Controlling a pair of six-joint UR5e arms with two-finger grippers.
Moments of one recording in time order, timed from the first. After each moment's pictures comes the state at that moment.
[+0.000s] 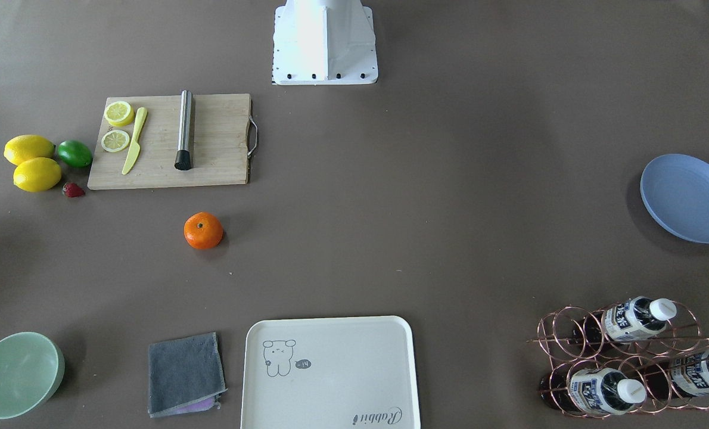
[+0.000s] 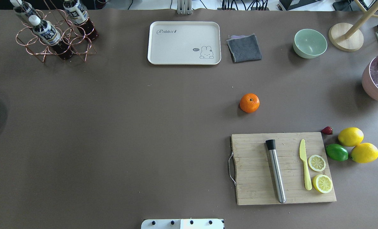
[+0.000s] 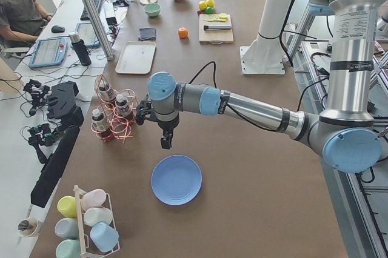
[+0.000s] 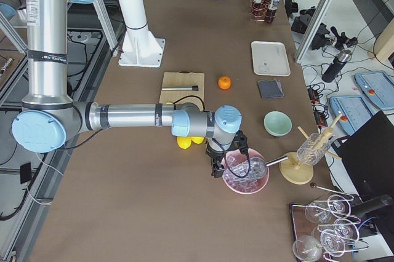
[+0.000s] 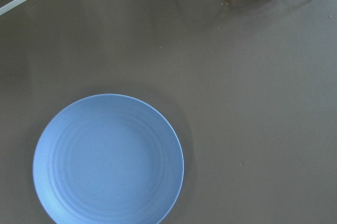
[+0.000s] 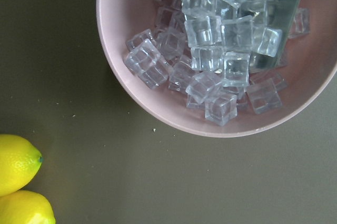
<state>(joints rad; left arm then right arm) -1.50 -1.56 -1.86 -1.43 -2.43 -0.03 1.45 -1.63 1.68 -1.65 2.31 -0.22</state>
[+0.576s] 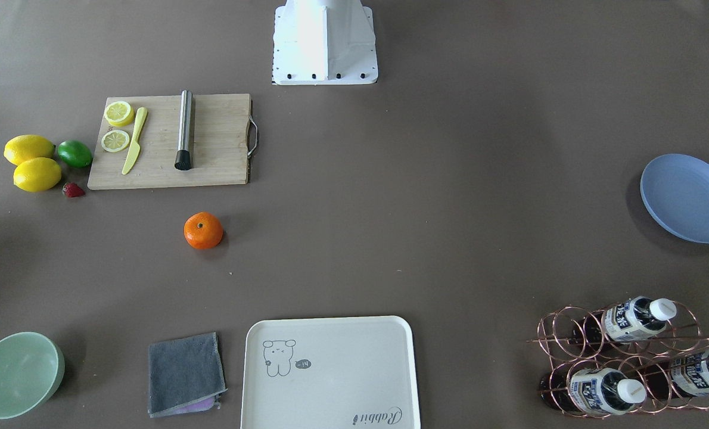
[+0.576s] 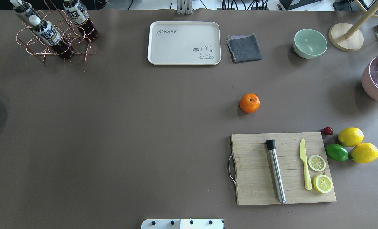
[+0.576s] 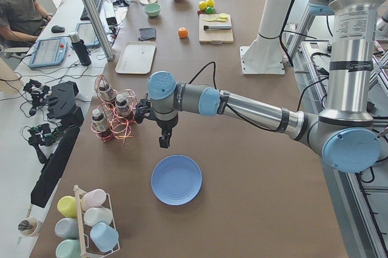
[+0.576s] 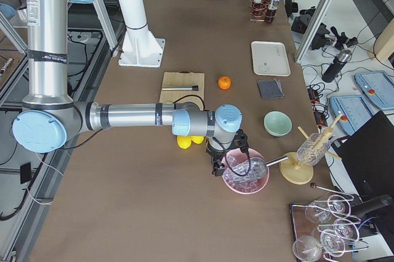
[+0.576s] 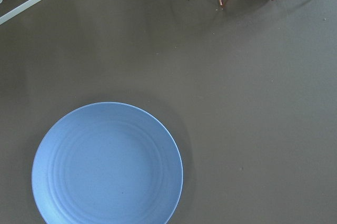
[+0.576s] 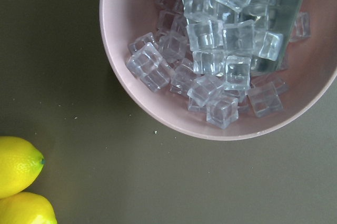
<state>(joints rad) -1.49 -1.56 -1.85 -1.47 -2.42 -0.03 1.45 -1.63 1.68 -1.64 2.31 -0.22</state>
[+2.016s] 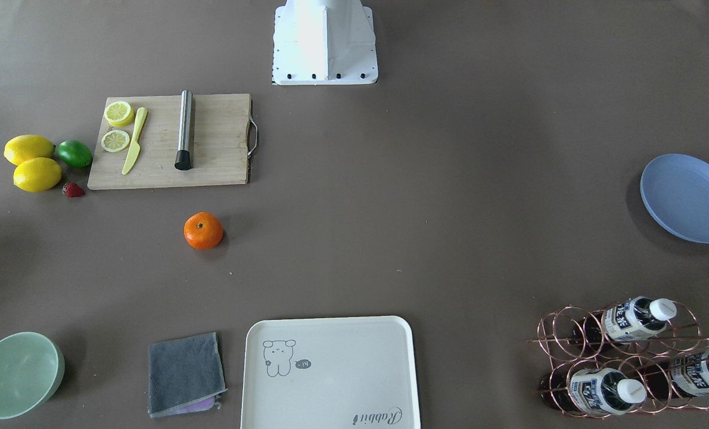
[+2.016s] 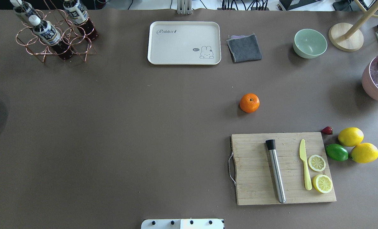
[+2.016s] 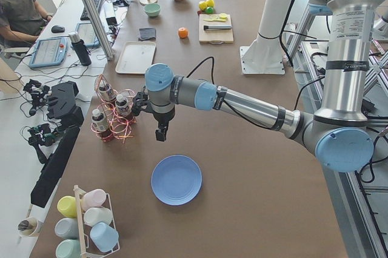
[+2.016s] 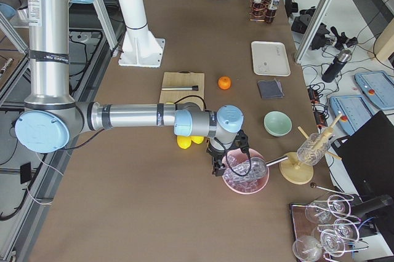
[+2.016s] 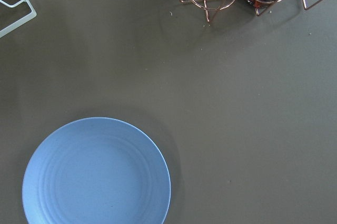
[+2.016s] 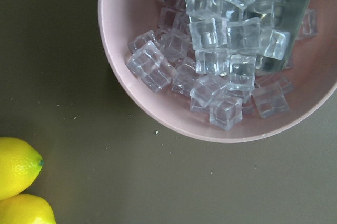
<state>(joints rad) -1.48 -1.59 -1.86 -1.47 -2.42 -0.07 1.44 -1.63 1.67 -1.65 2.31 -0.21</state>
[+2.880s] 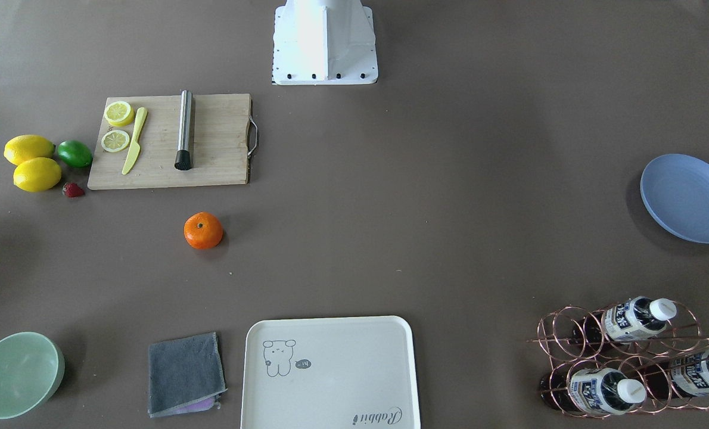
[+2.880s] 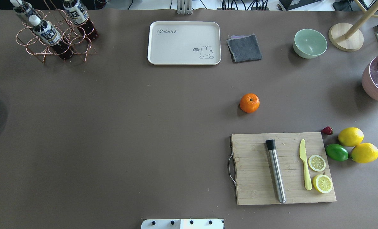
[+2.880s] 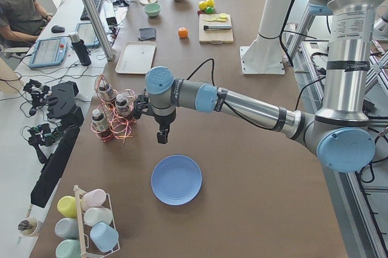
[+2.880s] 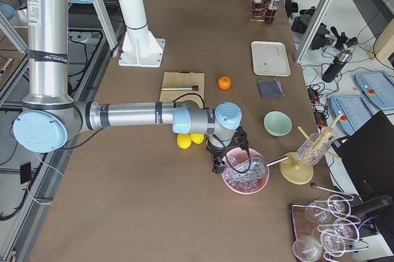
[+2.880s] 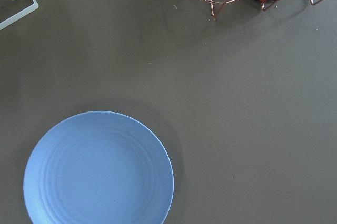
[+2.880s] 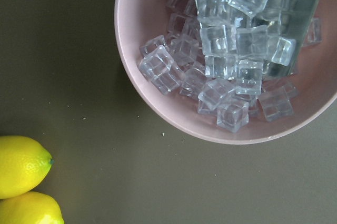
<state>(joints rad) -1.48 -1.58 -1.86 -1.47 -2.42 -0.07 1.44 -1.63 1.69 -1.65 2.31 -0.22</state>
